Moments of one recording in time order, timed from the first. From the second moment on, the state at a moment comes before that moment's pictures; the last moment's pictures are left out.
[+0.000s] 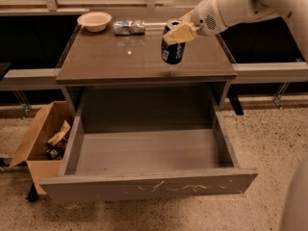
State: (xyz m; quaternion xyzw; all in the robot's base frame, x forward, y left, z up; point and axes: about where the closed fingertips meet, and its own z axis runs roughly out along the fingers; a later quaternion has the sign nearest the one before) arm 0.691 -0.069 0.956 -0.50 0.73 0.24 0.41
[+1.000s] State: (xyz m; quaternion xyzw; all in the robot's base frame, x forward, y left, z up) arm 0.767 -0.074 0.915 -0.44 0.78 0.25 0.37
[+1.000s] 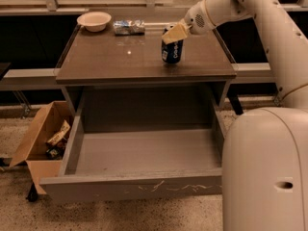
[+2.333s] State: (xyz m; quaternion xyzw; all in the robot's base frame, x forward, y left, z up) arm 0.769 -0.074 0.916 -0.44 0.78 0.25 0.37
